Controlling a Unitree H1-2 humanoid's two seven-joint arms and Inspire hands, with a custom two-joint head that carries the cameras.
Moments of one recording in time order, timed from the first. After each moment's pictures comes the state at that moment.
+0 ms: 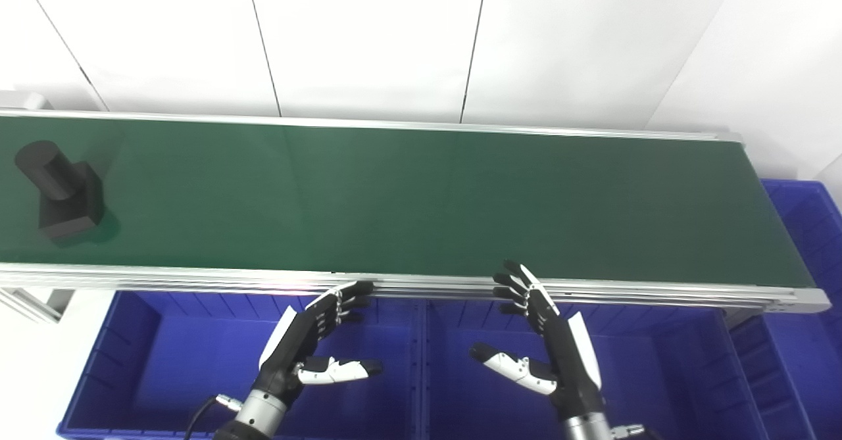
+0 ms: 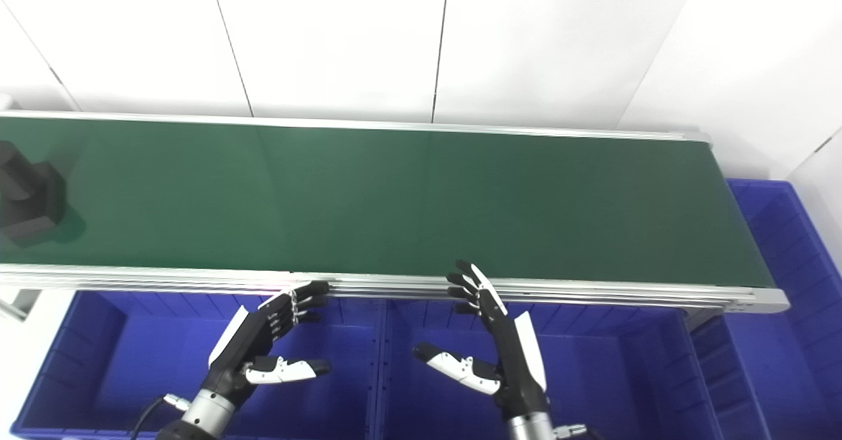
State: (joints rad) left arm 0.16 0.08 -0.20 0.28 0.07 -0.43 -0.15; right arm 0.26 -0.12 0.22 0.00 -0.18 -0.34 -0.03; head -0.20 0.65
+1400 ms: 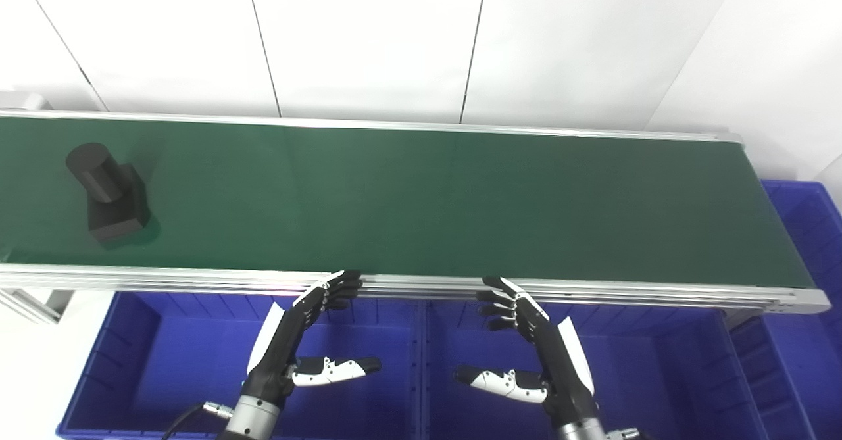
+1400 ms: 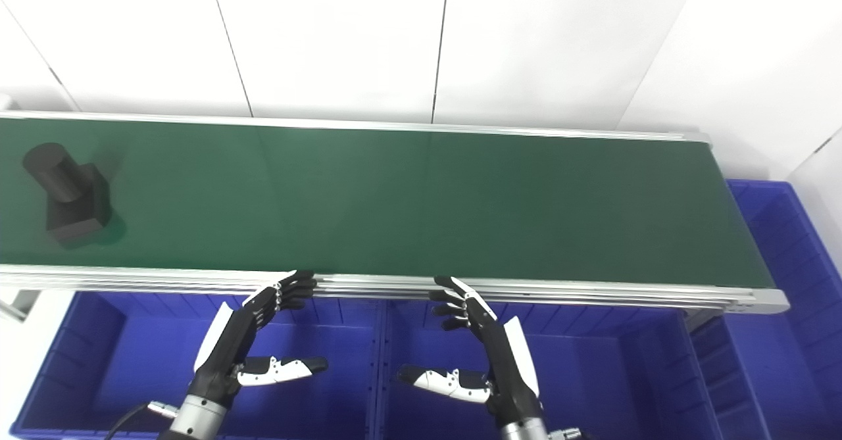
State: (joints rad) left arm 0.15 0.28 -0.53 0.18 0.04 -0.44 0.30; right arm 0.29 -0.05 0.20 -0.03 -0.28 -0.31 0.00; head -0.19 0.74
